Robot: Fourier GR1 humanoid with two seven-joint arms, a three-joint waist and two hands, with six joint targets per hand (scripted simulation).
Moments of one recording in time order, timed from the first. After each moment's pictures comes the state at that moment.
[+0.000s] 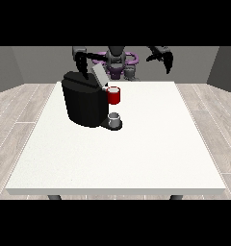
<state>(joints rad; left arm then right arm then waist) -0.25 0.04 0.16 -1.33 -0.13 -0.27 -0.12 -0.58 -0.15 -0.15 -1.10 -0.04 0.00 0.10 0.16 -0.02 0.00</state>
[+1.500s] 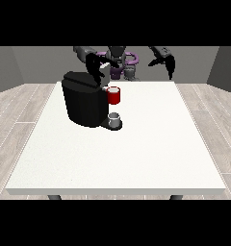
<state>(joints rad) -0.26 0.08 0.12 -1.39 -0.13 -0.24 -0.13 -0.81 -0.21 -0.07 -1.04 0.12 -0.06 0.20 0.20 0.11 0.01</state>
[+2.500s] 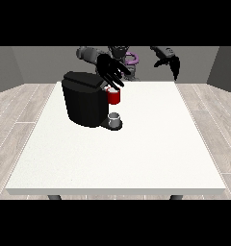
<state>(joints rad) -0.41 0.06 0.07 -1.39 -0.11 -0.30 -0.12 -0.94 -0.41 -0.13 -1.12 0.25 -0.03 0.43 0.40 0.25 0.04</state>
